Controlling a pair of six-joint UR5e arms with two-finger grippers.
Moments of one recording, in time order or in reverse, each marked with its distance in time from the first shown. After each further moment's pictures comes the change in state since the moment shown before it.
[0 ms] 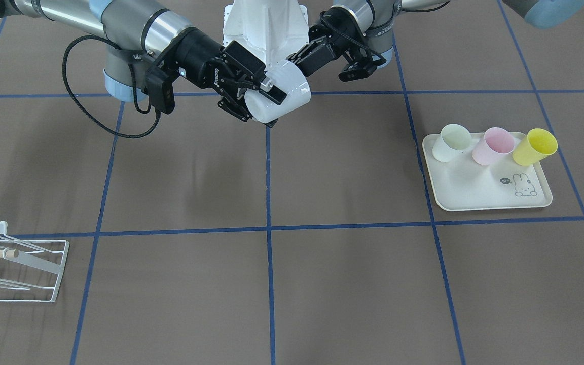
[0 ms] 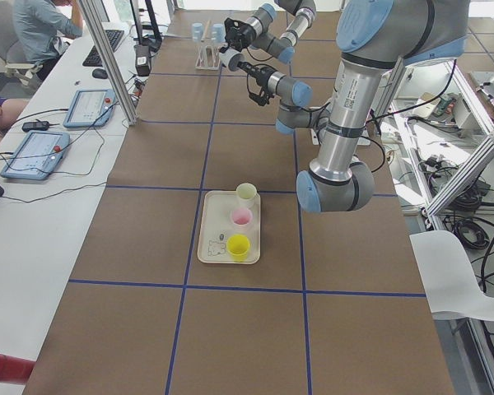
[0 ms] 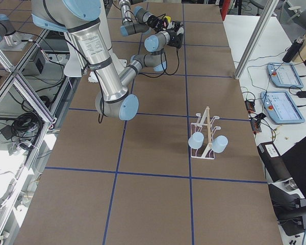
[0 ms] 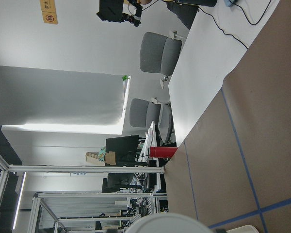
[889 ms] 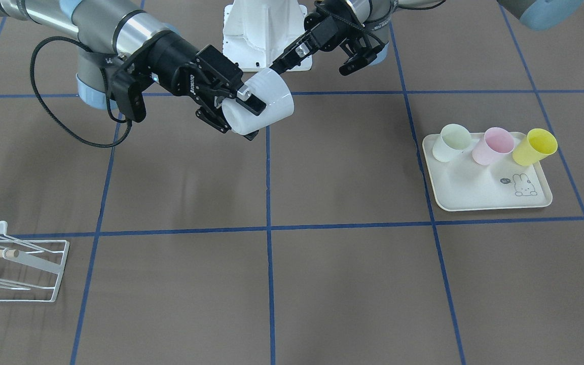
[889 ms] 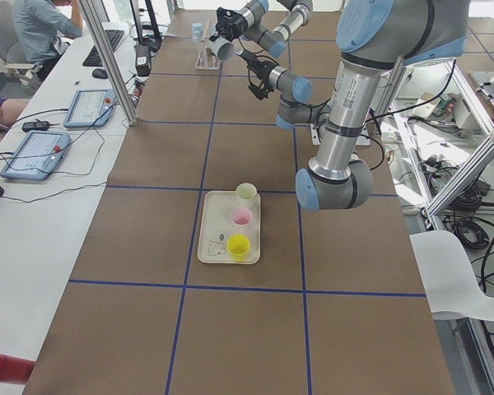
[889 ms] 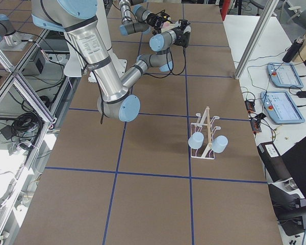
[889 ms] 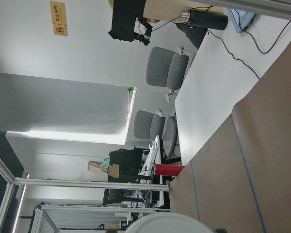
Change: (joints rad) left arm -0.001 -0.013 -0.022 -0.004 -0.008 0.122; right arm 0.121 -0.010 0.000 -0.001 0.070 0.009
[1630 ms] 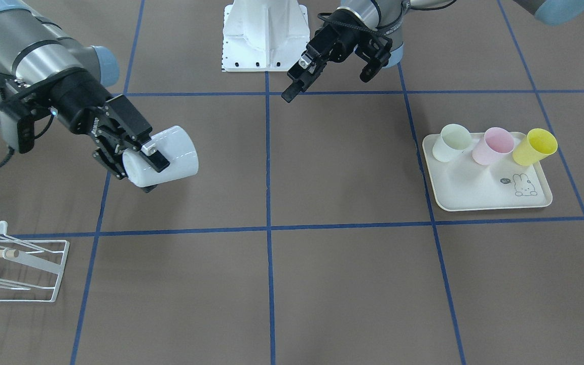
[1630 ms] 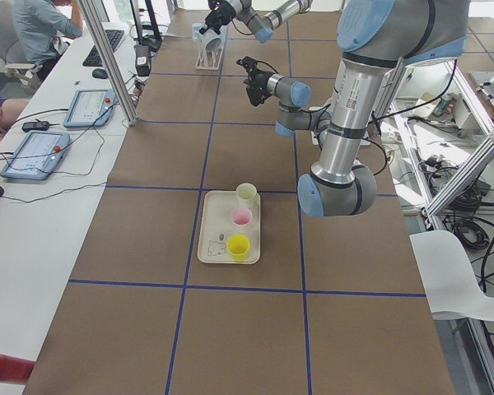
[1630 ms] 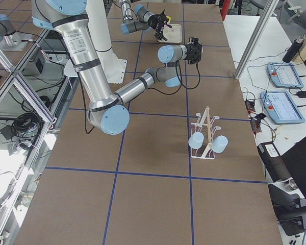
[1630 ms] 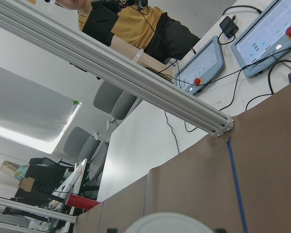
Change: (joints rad) left arm -0.021 0.081 -0.030 0.155 -0.045 0.306; right arm 0.190 -0.192 0.044 -0.135 0.147 -0.280
